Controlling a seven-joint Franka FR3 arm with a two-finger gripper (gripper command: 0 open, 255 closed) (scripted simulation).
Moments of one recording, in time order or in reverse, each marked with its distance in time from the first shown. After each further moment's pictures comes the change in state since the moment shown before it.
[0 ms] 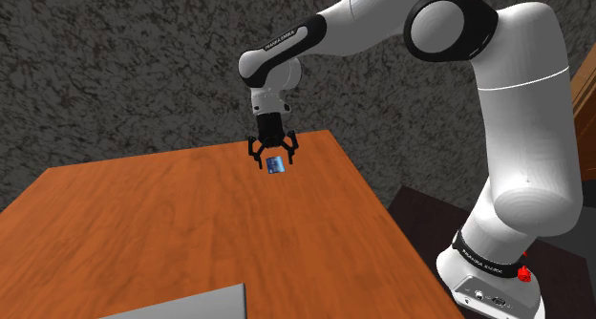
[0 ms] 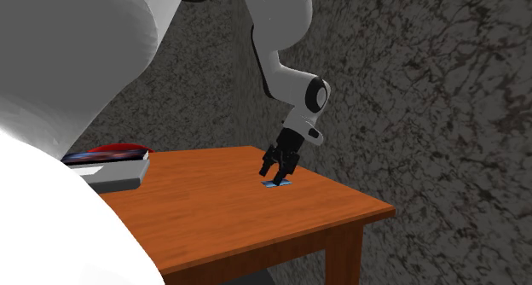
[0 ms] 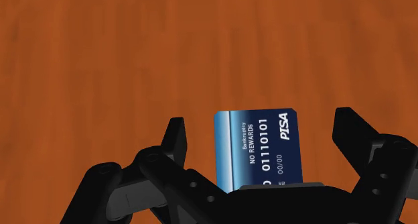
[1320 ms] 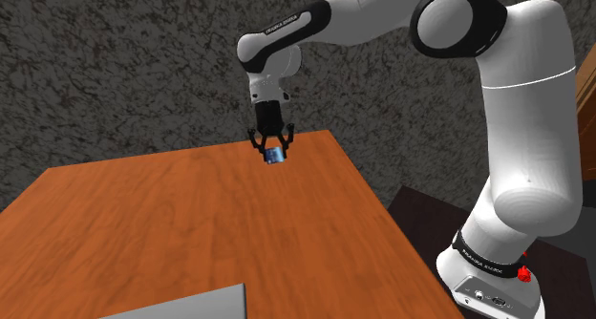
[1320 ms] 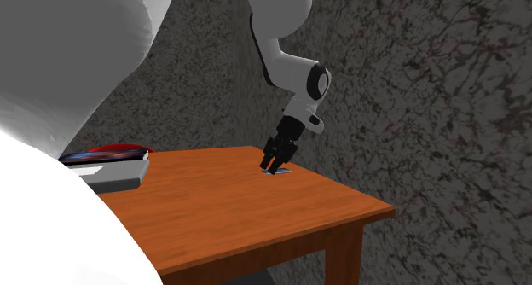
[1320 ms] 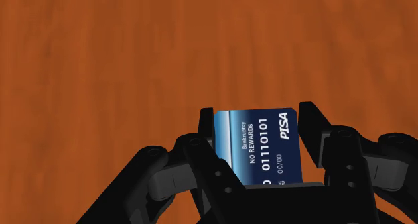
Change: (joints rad) arm -0.004 -0.033 0.001 0.045 0.000 -0.075 0.023
